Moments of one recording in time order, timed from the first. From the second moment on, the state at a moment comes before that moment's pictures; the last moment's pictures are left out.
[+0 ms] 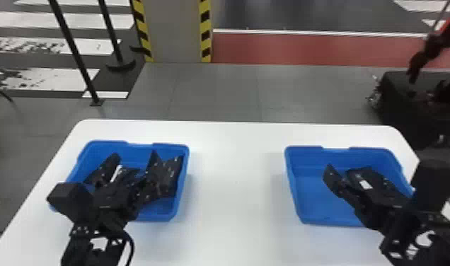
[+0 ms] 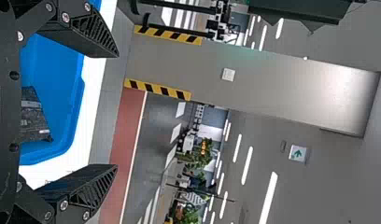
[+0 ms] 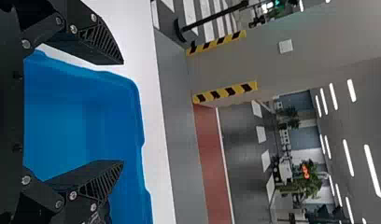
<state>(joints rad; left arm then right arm) 0.31 0.02 0.05 -1.74 0.23 -0.17 -0.13 0.38 -0.12 -0.11 -2.15 -0.32 0.55 0.04</state>
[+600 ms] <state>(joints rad) 0.31 0.03 0.01 -1.74 0.27 -0.17 -0.14 0.13 -0.13 -0.21 -1.84 -0.23 0.73 -0.05</state>
